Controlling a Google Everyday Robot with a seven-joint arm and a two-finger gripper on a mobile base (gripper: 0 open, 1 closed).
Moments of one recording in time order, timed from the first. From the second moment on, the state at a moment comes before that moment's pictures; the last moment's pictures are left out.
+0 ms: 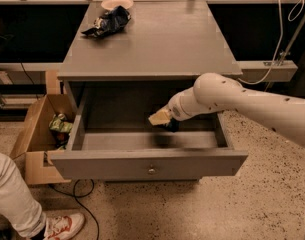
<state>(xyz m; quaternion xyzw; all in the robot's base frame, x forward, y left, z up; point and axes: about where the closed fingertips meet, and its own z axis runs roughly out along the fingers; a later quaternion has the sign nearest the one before) 0.656 -0.041 0.676 -0.37 0.86 0.17 0.32</state>
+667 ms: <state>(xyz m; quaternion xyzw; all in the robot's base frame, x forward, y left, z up) 0.655 -0.041 0.675 -0.37 0.86 0.17 0.32</state>
